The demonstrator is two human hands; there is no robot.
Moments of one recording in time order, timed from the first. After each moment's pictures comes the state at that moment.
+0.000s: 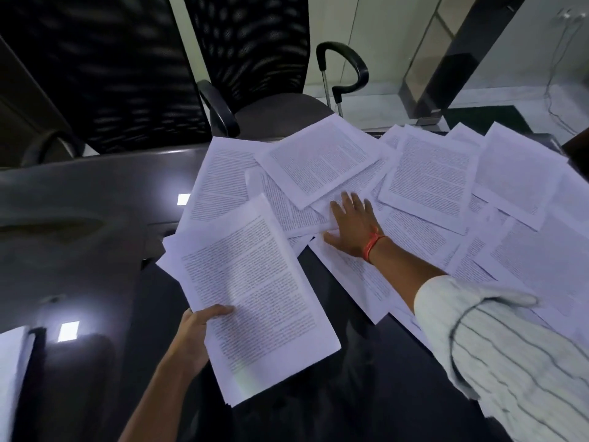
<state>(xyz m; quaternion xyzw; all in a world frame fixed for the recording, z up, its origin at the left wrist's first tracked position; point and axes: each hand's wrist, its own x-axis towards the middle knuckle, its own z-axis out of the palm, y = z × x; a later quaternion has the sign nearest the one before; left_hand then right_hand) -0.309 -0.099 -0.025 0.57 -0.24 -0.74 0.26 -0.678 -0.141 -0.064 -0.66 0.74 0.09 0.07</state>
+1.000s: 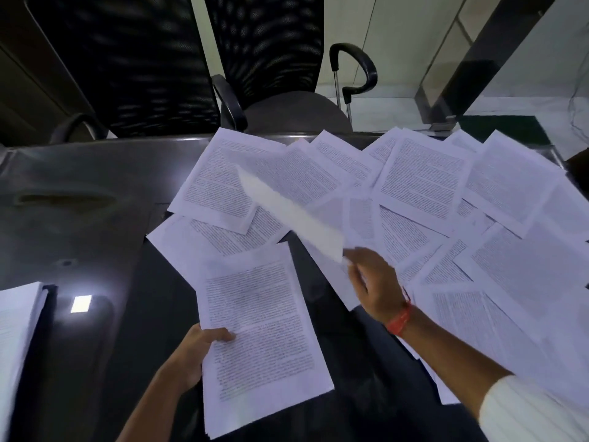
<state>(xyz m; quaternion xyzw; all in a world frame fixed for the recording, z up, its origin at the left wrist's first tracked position) -0.311 -0.023 -0.018 0.59 -0.27 -0.75 0.14 -0.661 0.010 -0.018 -0.69 0.61 -0.39 0.07</state>
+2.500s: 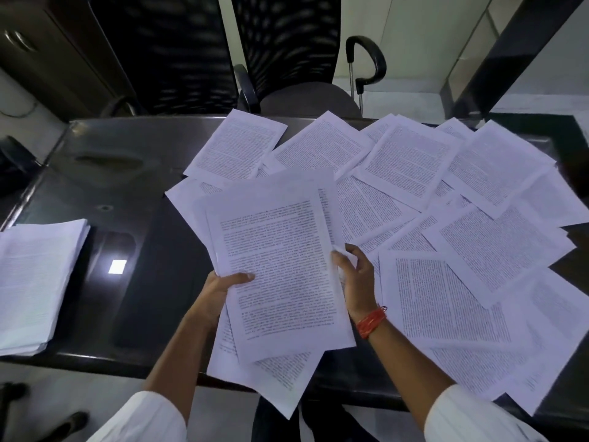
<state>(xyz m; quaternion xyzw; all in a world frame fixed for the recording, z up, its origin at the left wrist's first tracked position) -0.386 0.065 0.048 0.52 -0.32 -0.74 0.28 -0.642 0.114 0.037 -0.28 0.63 -0.56 0.46</state>
